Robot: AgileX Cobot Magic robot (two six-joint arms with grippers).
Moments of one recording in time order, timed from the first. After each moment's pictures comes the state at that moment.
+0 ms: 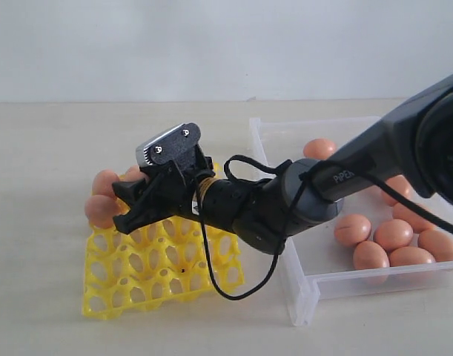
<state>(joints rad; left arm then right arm) 0.12 0.00 0.00 -0.08 0.08 -0.05 0.77 2.24 -1.16 -0.33 -0.77 0.29</state>
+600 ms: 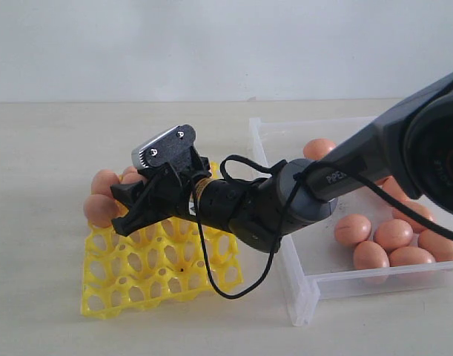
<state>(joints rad) 0.12 0.00 0.00 -0.08 0.08 -0.05 0.77 2.26 -1.20 -0.35 -0.75 0.29</state>
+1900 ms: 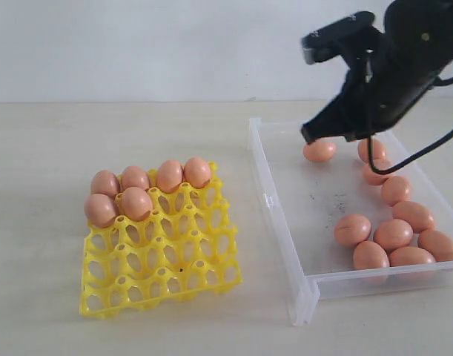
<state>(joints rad) 0.12 0.00 0.00 -0.08 0.08 -0.05 0.42 1.67 -1.20 -0.33 0.70 0.18</state>
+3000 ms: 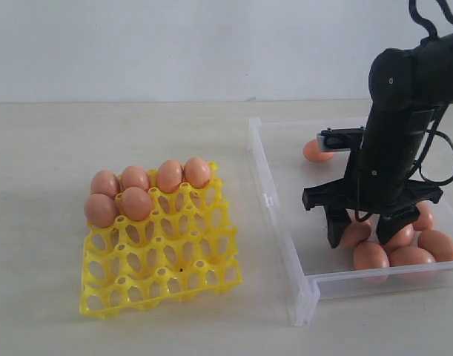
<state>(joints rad) 0.12 0.00 0.00 -0.08 0.08 -0.05 0.34 1.91 -1.20 0.08 0.97 0.15</state>
